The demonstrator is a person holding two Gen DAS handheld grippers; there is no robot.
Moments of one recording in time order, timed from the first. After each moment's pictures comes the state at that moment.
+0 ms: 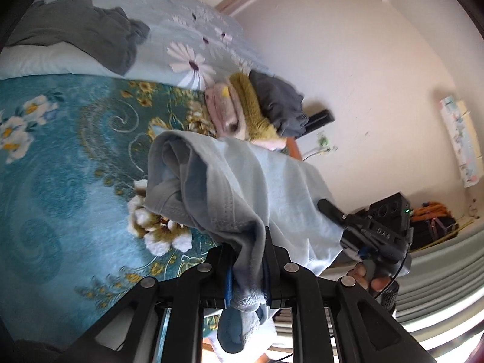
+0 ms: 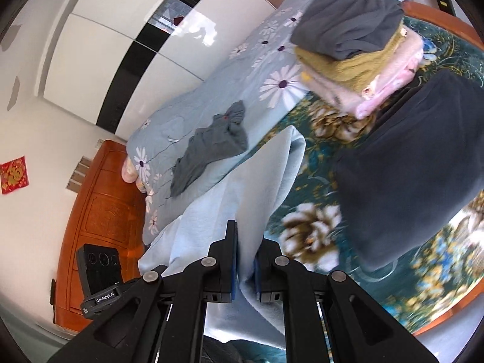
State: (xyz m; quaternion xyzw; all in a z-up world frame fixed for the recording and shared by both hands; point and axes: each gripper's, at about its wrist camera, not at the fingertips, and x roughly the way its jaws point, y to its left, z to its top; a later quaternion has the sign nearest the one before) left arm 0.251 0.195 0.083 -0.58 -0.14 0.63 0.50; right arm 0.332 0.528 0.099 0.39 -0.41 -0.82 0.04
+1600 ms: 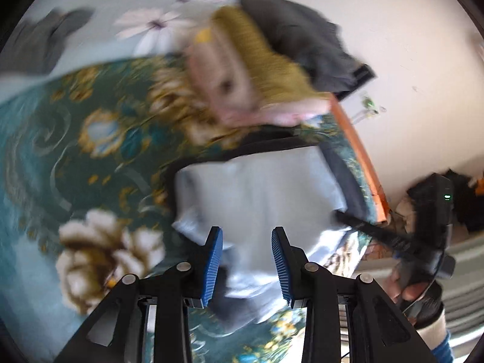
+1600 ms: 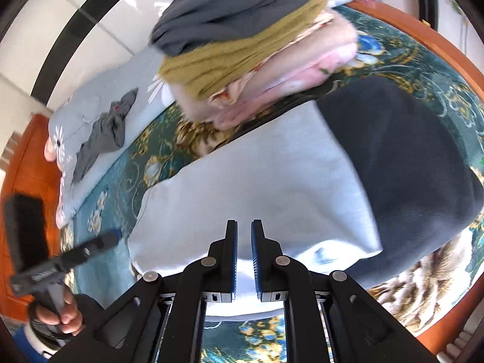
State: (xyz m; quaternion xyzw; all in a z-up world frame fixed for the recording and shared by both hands) left arm 0.294 0.408 -0.012 -0.57 0.01 0.67 0.48; right arm 0.312 0.677 -0.014 0.50 -0.29 -0.82 -0.06
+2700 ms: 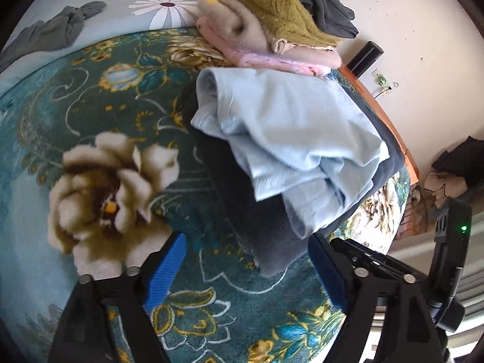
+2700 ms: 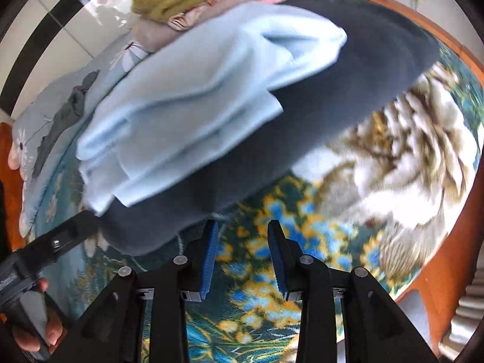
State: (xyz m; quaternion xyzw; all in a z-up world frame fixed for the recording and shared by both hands) left arm 0.369 0.348 -0.093 -0.55 0.07 0.71 0.44; right arm 0.418 0.594 -0.100 0.49 -0.29 -0.80 -0.19
